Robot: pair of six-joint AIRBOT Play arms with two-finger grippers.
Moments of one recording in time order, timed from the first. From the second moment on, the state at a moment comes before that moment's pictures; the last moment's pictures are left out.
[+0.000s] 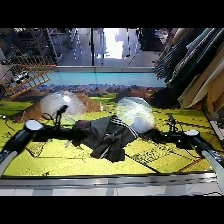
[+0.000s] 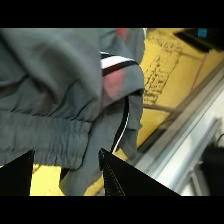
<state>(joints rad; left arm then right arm) -0.14 -1.26 0.86 0.62 -0.99 -0.87 -0.26 -1.35 0.70 -0.45 0.96 0.89</state>
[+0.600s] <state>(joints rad) -0.47 -1.44 1.08 1.08 -0.77 -1.08 -0.19 -1.52 0.77 -0.41 0.93 0.88</state>
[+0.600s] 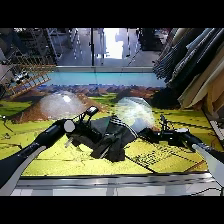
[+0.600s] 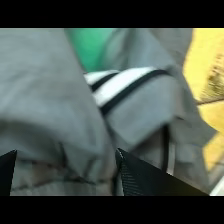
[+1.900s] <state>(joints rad) -0.49 -1.46 1.13 1.24 -1.03 -1.22 0.00 -1.49 0.98 -0.66 0.90 1.10</state>
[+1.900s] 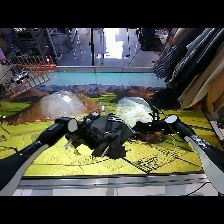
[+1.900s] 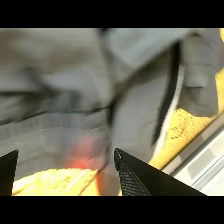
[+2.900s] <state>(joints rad) -0.51 -1.48 1.13 1.33 -0.92 -1.36 0.03 -1.57 1.00 -0.72 0.87 1.05</state>
